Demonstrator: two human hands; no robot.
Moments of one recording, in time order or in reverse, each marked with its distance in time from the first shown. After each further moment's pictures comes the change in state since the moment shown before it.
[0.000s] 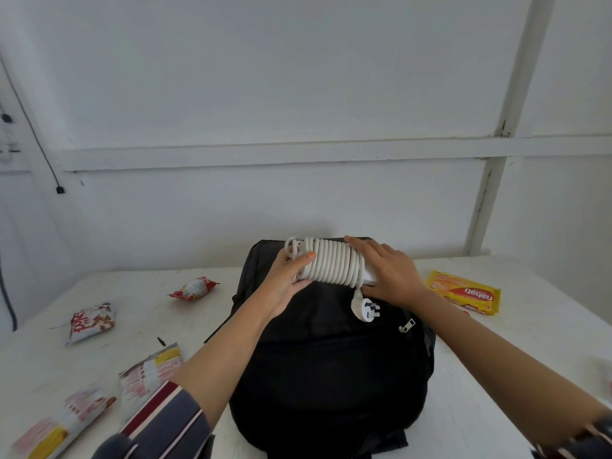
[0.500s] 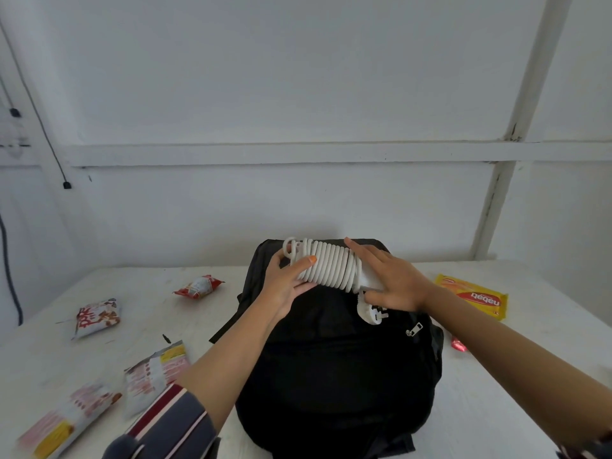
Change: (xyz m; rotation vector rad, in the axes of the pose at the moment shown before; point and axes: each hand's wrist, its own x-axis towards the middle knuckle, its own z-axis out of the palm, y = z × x) left_hand 0.000 -0.007 -0.007 -0.159 0.181 0.022; right_hand 0.002 -0.004 -0.012 0.196 -0.173 -0.140
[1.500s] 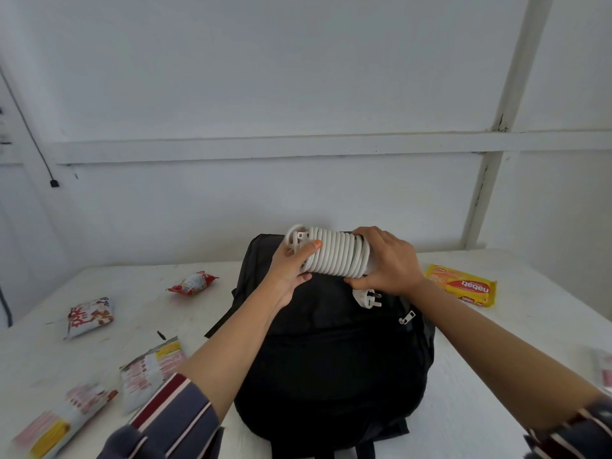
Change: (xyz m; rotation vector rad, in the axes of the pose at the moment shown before) left_hand -0.005 0.009 0.018 0.175 -0.071 -0.013; right_hand 0.005 -0.009 0.003 -0.108 0.385 0.115
